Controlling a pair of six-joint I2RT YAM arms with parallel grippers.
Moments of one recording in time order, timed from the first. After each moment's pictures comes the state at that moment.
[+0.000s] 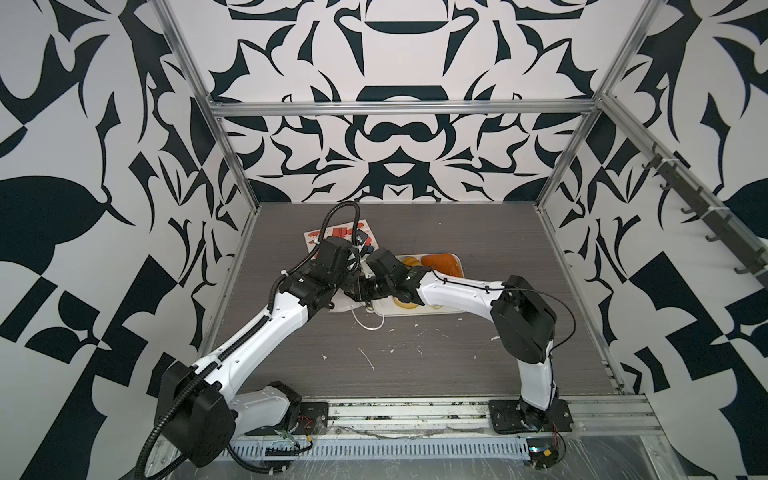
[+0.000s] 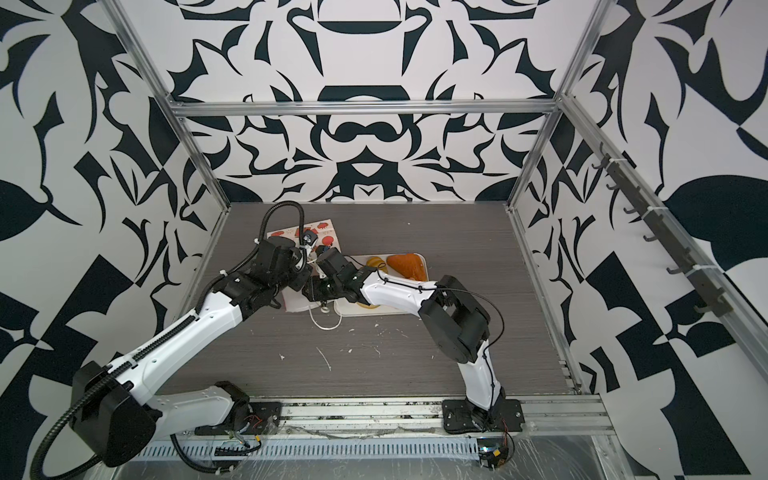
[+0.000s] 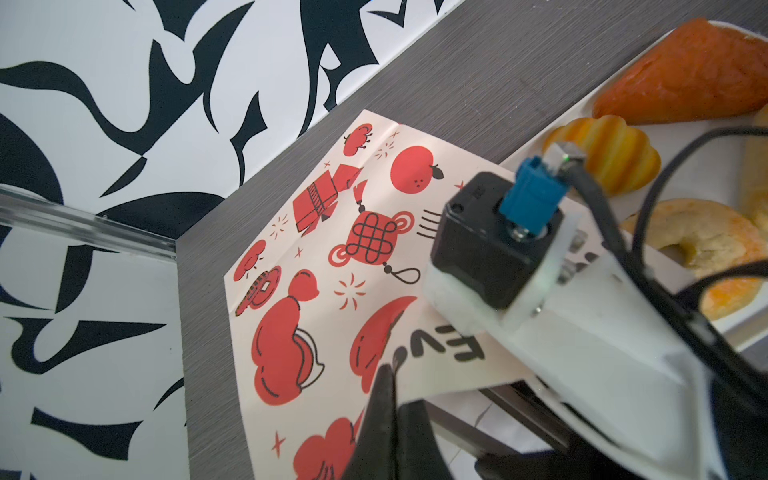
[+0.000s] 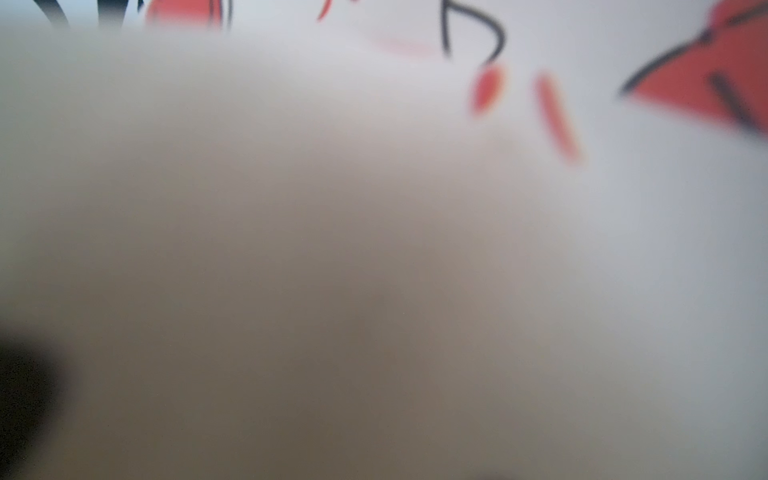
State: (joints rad) left arm -0.57 1.22 0.99 -0.45 -0.29 0.26; right arm 0.92 2.00 1.46 -0.18 -0.24 0.70
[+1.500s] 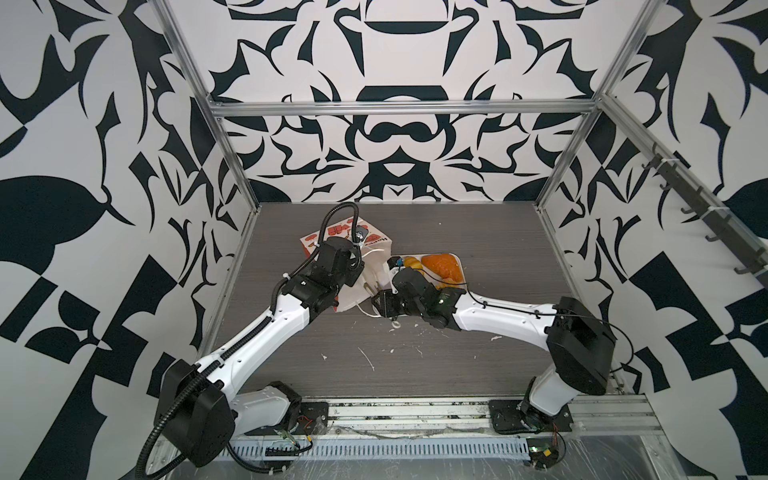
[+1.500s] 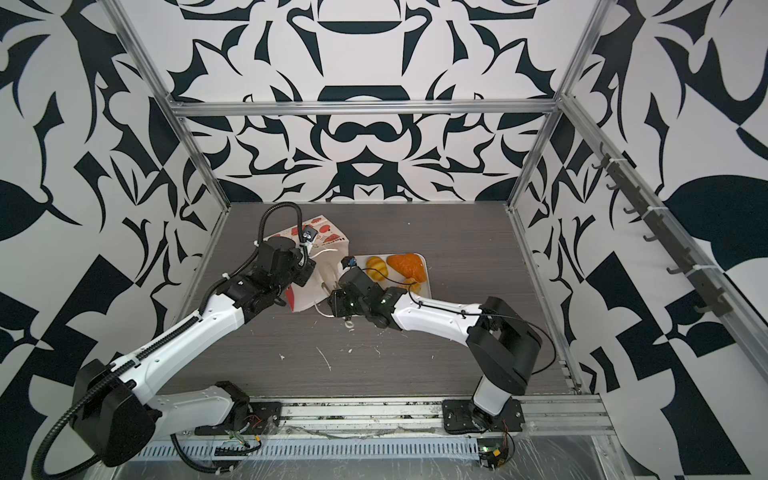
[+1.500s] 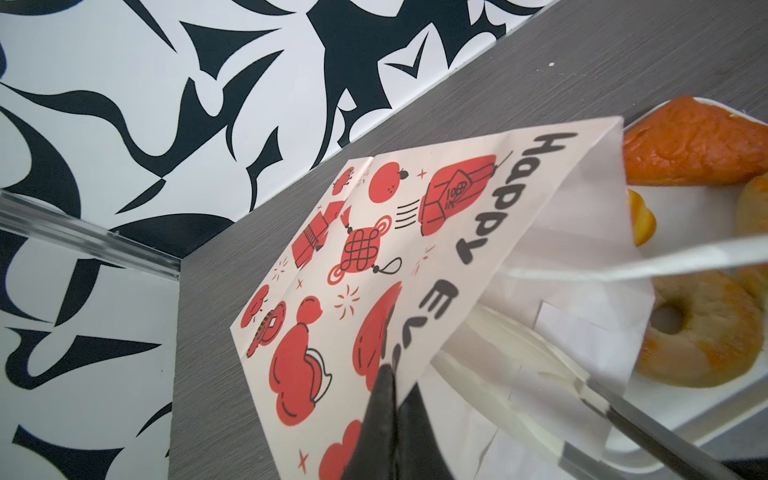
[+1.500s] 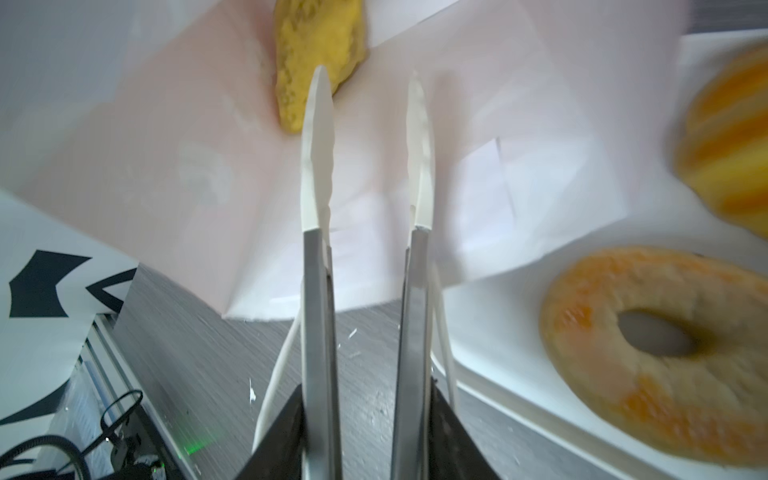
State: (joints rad) left arm -0.58 1.22 0.95 -0.28 -0.31 0.23; right arm 0.97 1.63 1.05 -0.12 -0.01 0.70
